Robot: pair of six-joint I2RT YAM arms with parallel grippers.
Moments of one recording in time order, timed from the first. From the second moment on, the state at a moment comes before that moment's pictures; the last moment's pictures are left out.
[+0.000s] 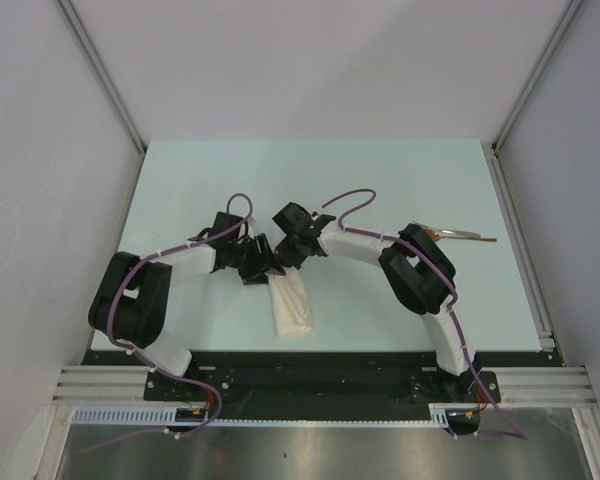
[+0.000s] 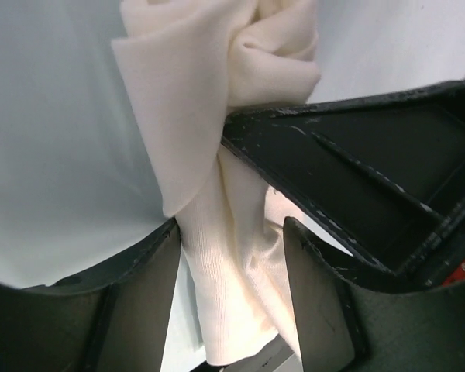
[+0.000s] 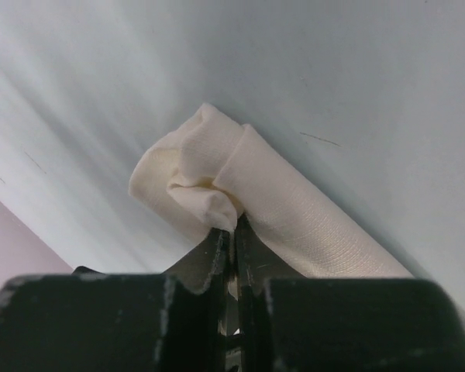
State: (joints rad) left arm -0.31 1.59 0.76 -0.19 0.47 -0.67; right arm 0.86 2.15 1.58 -0.46 0.06 1.50
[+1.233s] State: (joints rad) left arm -0.31 1.62 0.74 -0.19 0.42 -0.68; right arm 0.80 1.70 0.99 -0.14 -0.31 0.84
